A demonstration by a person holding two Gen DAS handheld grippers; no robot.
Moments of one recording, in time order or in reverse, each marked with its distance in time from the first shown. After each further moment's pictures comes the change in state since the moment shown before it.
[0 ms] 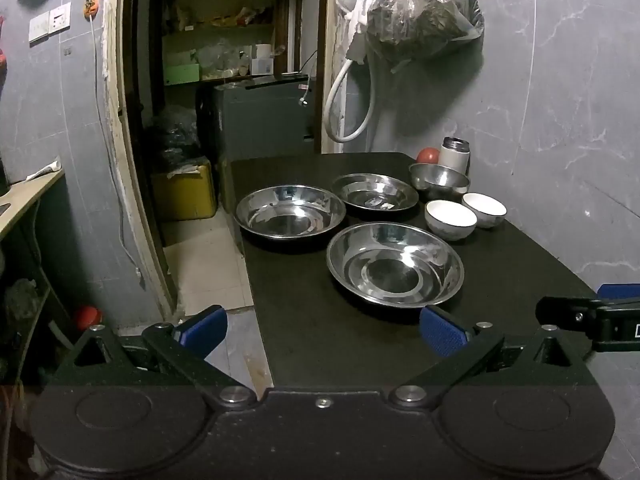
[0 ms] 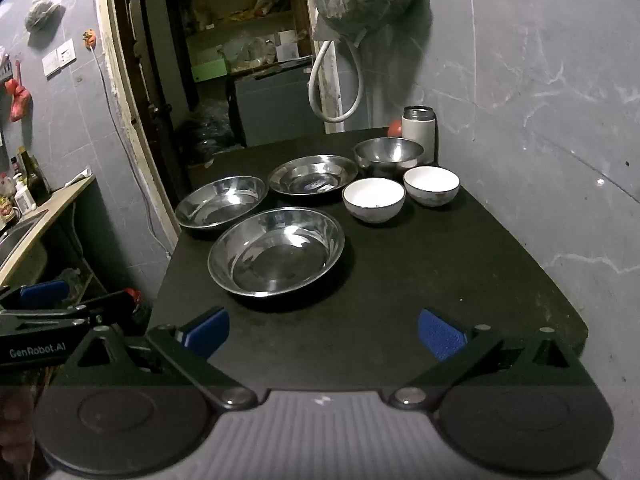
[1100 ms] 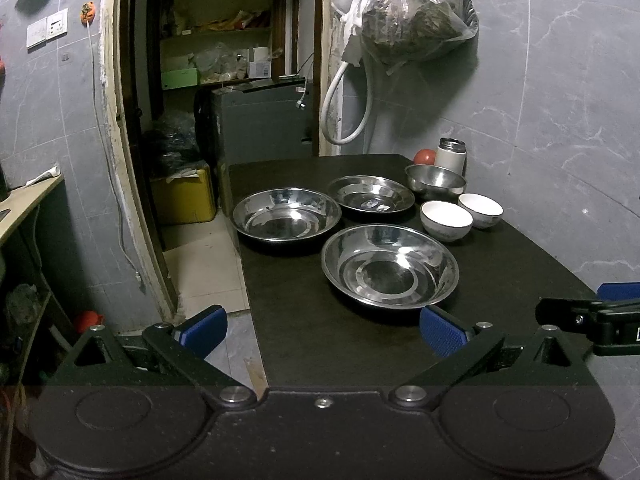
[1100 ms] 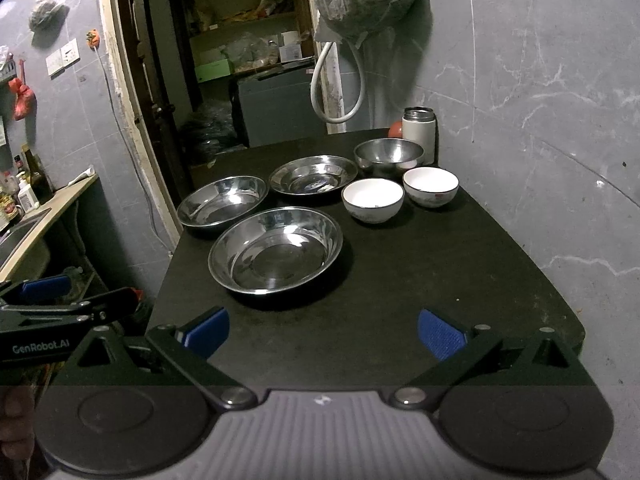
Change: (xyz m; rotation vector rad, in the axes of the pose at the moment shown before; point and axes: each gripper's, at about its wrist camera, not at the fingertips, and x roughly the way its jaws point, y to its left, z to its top) left arm -0.003 -0.002 0.007 0.006 -0.005 0.005; right arm -0.003 -0.004 -0.003 -0.004 -0.003 -0.001
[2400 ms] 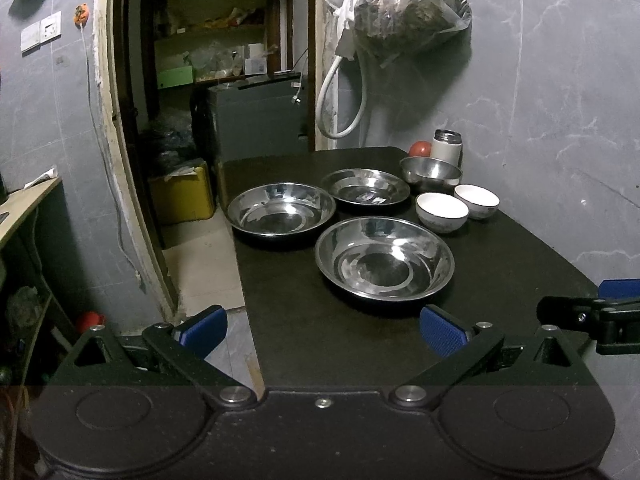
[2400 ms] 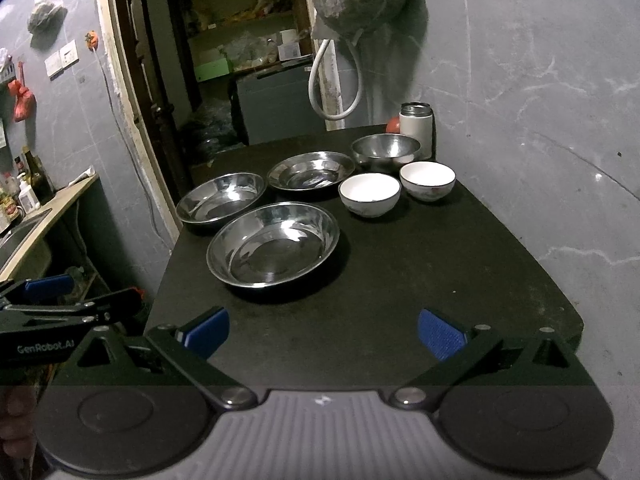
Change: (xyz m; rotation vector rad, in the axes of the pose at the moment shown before) left arm 0.002 0.000 -0.004 0.019 0.012 -0.003; right arm -0.002 -0.005 -0.005 0.007 0.007 0.003
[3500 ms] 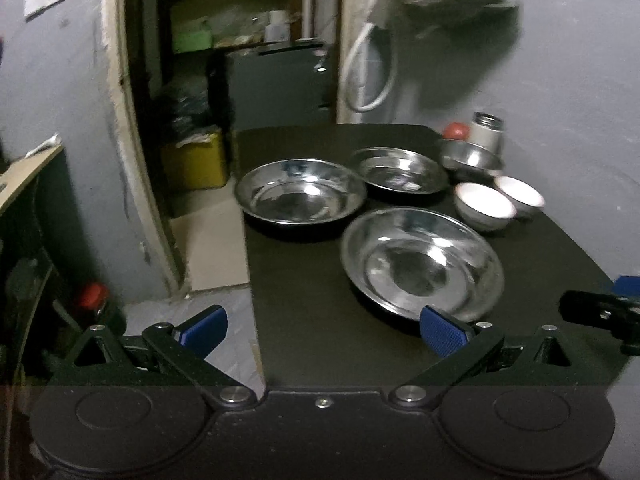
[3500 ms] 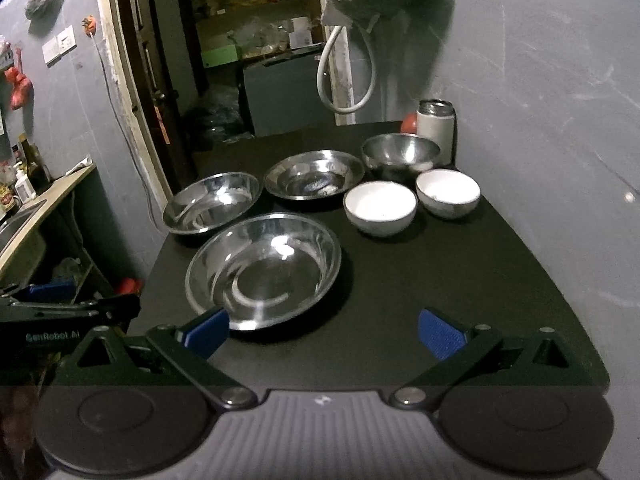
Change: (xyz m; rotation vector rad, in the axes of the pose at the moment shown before) left arm 0.070 0.018 0.024 -0.075 0.104 0.057; right arm 0.066 -0.009 0.042 -0.040 0.030 0.029
